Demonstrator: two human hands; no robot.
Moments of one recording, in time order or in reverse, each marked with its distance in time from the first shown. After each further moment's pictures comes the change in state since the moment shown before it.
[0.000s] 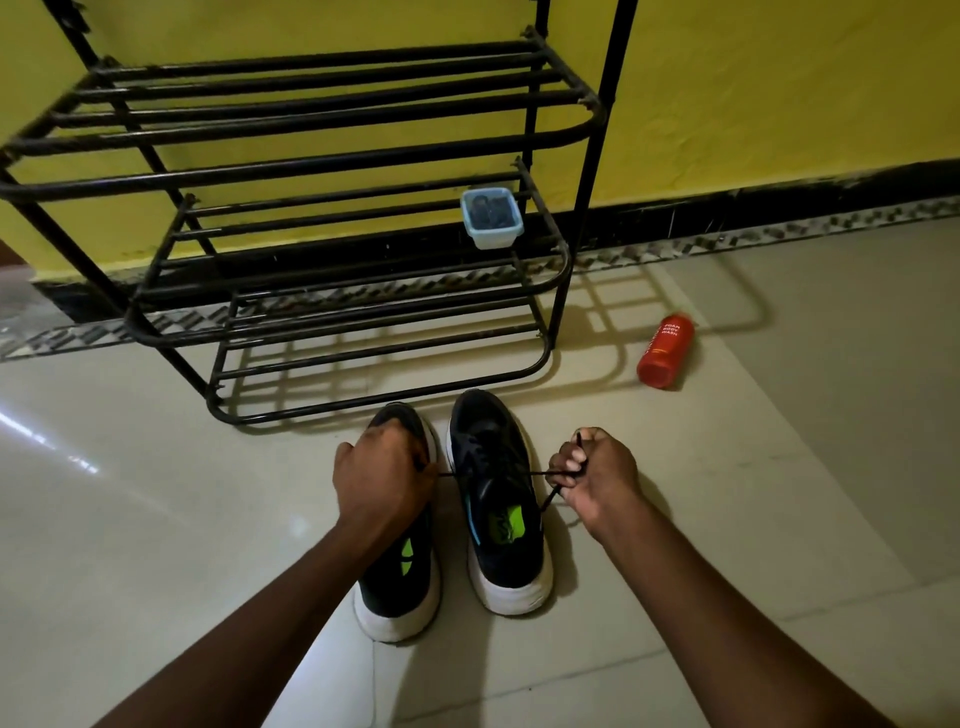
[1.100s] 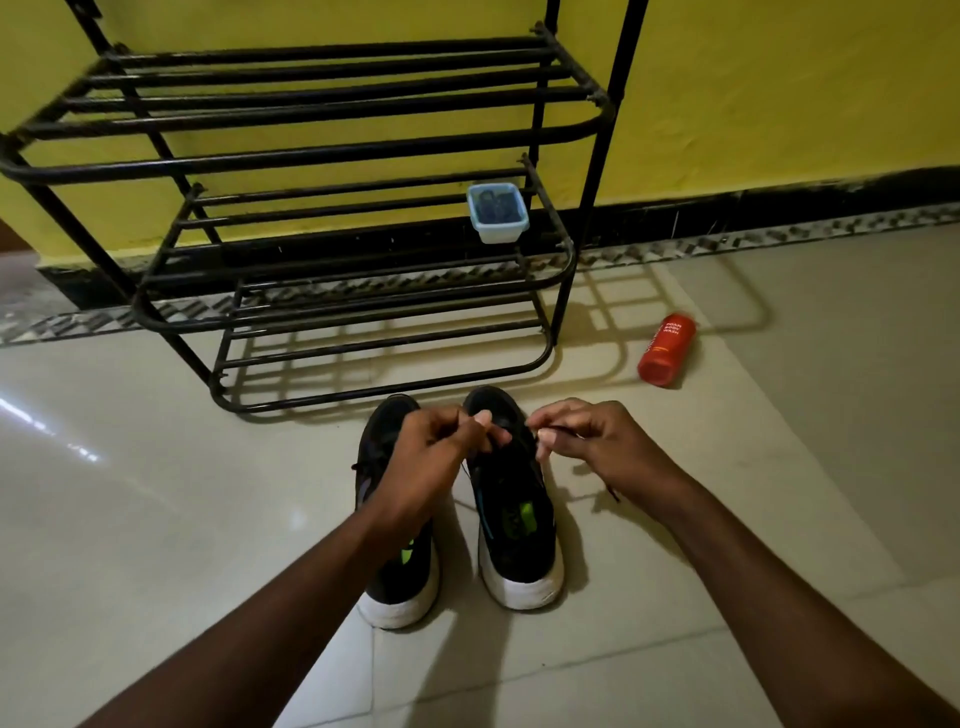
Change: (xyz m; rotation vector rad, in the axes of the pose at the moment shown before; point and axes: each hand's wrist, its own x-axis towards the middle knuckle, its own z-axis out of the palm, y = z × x) left_hand -0.019 0.039 -0.023 -1.117 -0.279 0.116; right_hand -0.045 -0.046 0.000 -1.171 -0.517 -0.549
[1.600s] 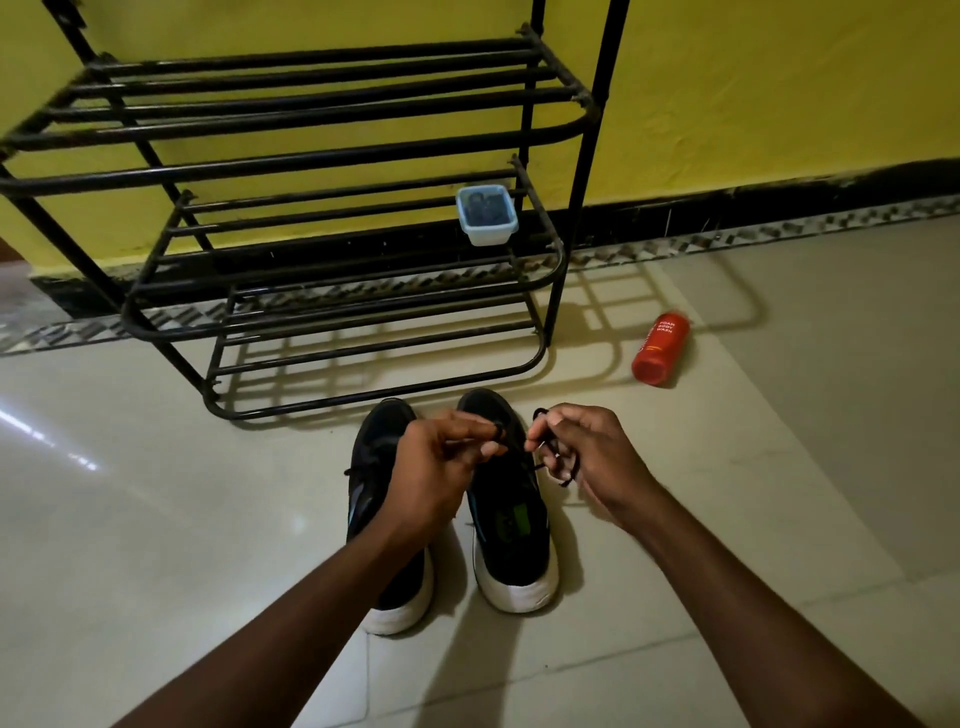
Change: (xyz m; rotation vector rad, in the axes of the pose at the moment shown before) left_hand 0.010 -0.025 0.012 0.086 0.085 0.084; right_hand 0.002 0.014 0.018 0.408 0.129 0.066
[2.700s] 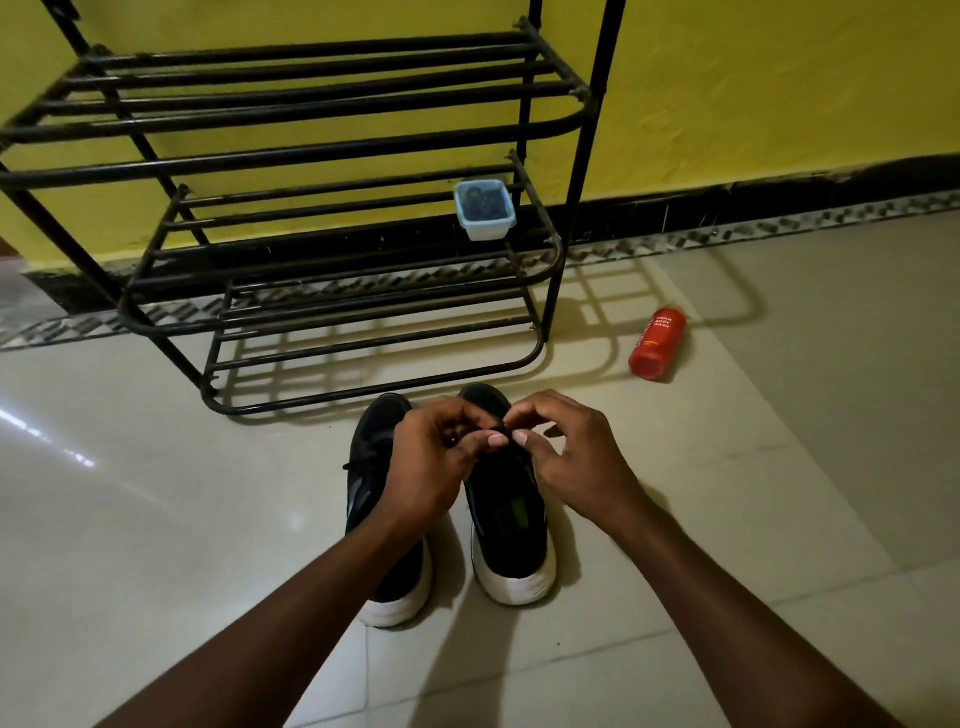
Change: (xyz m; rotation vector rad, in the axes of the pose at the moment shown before) left_hand 0.002 0.002 -0.001 0.014 -0.002 0.088; right_hand -0.012 -0.011 0.017 -0.665 0.061 -0.449
